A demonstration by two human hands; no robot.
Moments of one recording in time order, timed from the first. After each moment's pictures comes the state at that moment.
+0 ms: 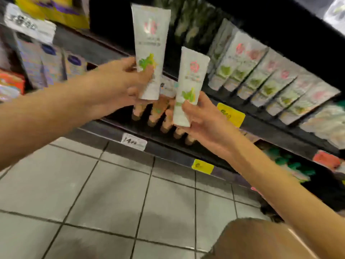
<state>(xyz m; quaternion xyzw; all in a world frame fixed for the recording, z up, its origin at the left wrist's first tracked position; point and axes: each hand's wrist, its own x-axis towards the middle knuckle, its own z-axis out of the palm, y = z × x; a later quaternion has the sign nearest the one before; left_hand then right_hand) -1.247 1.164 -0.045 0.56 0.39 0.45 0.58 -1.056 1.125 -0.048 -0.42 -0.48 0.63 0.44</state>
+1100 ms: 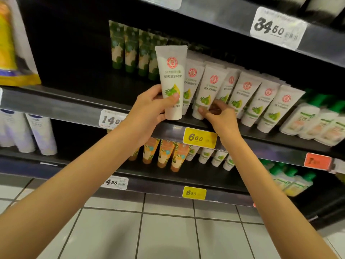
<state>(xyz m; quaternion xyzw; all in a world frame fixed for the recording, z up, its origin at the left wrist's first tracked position) -1.121 1.197 -0.025 0.52 0.27 0.51 0.64 -0.927 1.203 -0.043 -0.64 -0.56 0.13 0.51</state>
